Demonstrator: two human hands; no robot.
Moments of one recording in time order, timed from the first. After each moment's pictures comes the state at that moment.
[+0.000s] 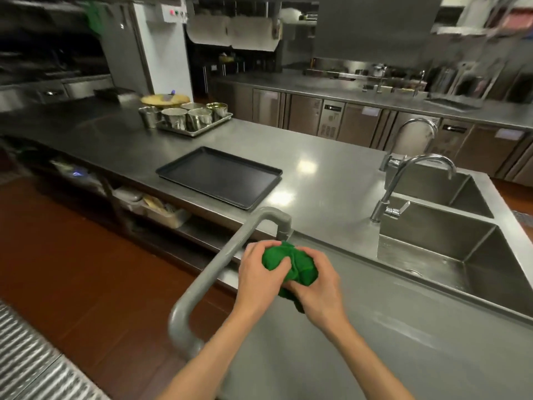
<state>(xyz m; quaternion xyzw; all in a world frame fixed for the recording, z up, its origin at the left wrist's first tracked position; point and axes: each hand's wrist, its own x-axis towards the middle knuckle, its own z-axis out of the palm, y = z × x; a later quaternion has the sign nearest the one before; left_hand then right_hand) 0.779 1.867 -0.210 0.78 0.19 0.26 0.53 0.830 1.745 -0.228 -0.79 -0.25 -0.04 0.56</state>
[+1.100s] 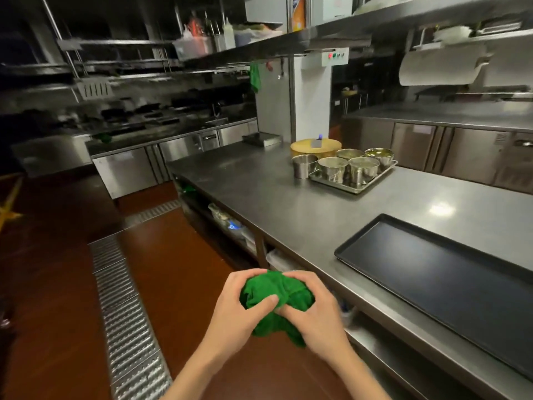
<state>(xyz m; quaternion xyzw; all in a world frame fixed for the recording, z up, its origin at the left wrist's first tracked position) 0.709 2.575 -0.164 0.78 0.27 0.32 0.46 0.849 2.477 -0.198 -0.64 -0.44 0.14 0.62</state>
